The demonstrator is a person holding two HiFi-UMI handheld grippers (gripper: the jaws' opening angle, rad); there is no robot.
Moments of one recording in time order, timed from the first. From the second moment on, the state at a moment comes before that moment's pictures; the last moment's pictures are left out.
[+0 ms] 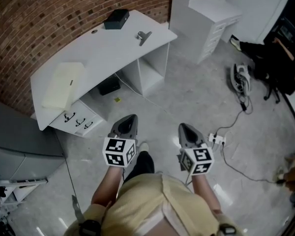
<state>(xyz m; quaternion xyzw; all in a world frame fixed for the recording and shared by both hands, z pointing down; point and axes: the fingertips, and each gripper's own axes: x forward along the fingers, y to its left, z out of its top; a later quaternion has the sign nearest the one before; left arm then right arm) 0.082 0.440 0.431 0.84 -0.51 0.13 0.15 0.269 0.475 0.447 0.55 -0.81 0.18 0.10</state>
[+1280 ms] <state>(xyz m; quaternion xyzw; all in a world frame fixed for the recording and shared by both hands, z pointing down) -0.043 0.244 0.435 0.84 -0.51 0.11 0.17 0.138 0.254 0.442 0.53 -0.82 0.16 0.13</state>
